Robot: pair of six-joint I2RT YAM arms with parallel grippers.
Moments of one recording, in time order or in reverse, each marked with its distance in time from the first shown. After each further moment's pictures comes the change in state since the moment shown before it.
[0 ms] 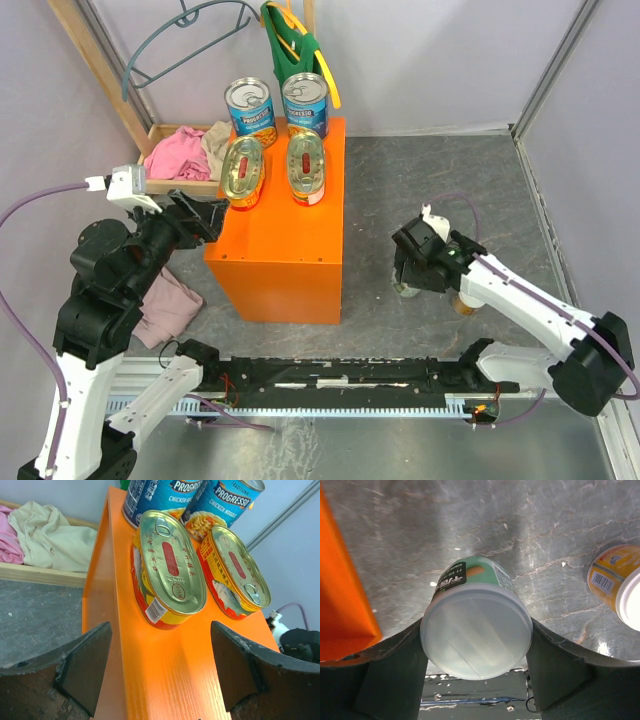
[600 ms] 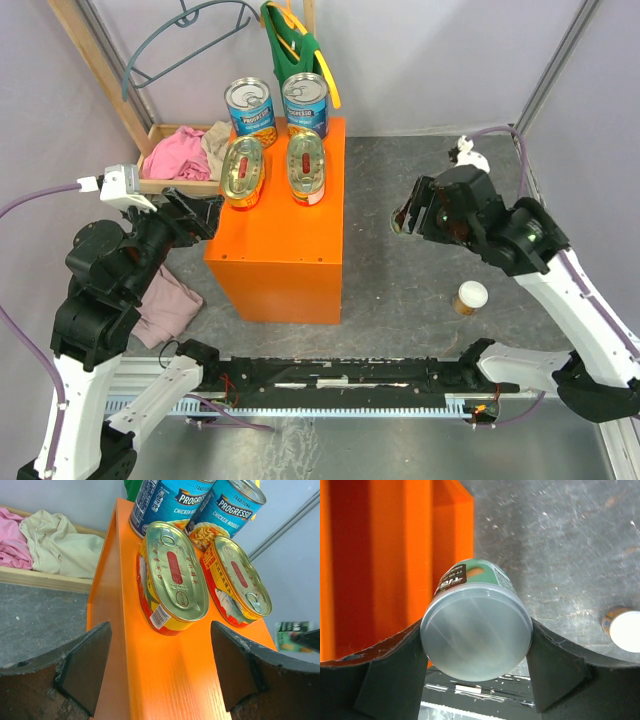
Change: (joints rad) left arm 0.000 0.000 0.018 0.009 -0.047 0.003; right arm 0.007 -0.052 0.619 -0.214 0.019 -0.089
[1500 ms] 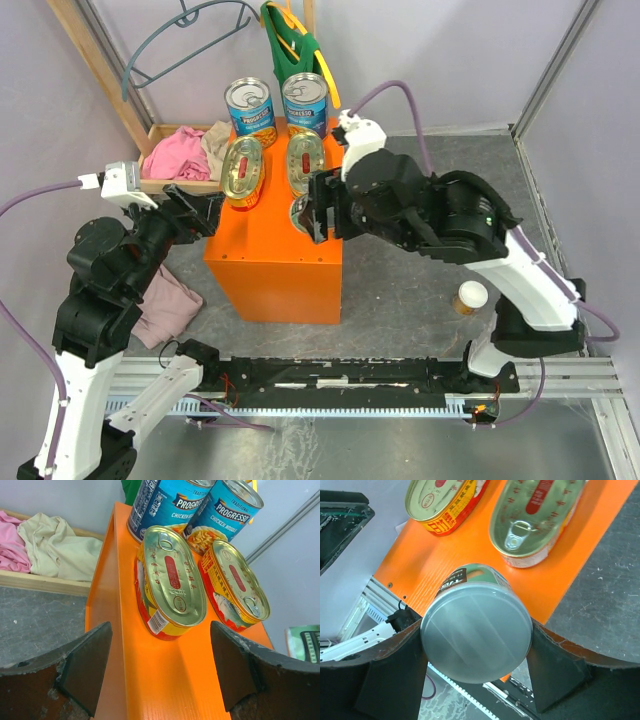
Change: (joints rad) left arm 0.000 0.011 0.000 0.021 0.002 -0.001; right arm 0.512 0.484 0.863 -0.137 0.120 -0.161
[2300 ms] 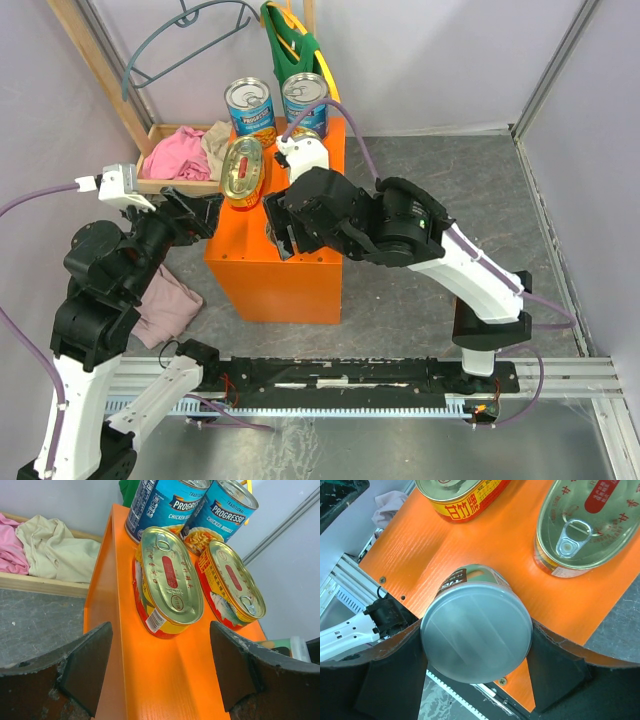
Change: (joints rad) left arm 0.000 -0.013 0.000 0.000 0.007 0.000; right arm 0.089 0.253 0.247 -0.113 0.052 -0.068
